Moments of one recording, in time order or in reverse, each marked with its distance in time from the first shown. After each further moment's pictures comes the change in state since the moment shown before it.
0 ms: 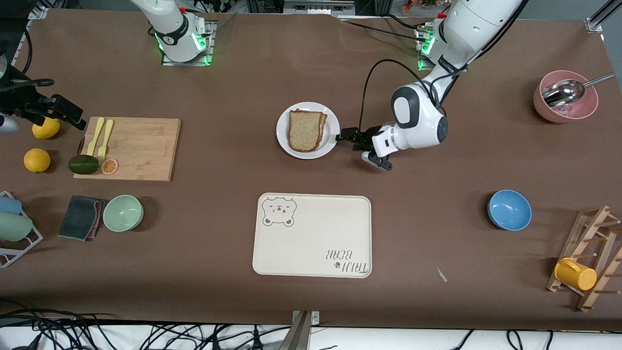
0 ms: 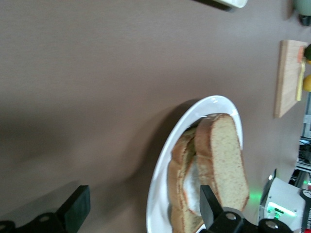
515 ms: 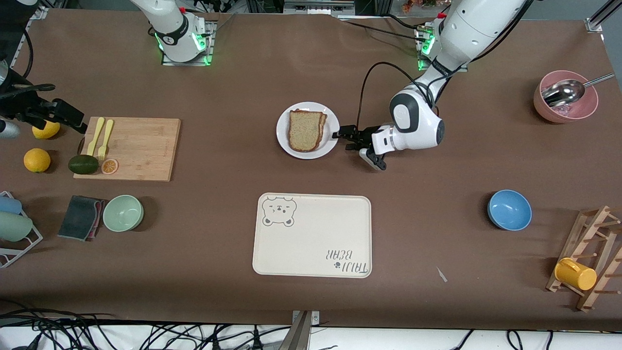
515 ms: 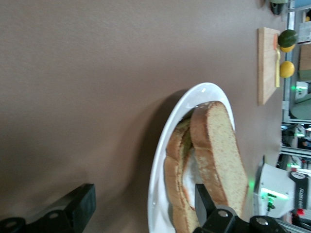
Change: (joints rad) left arm 0.016 0.053 0.000 0.008 -0.108 -0.063 0.208; right arm 0.000 0.013 0.003 0.007 0.002 -0.004 0.001
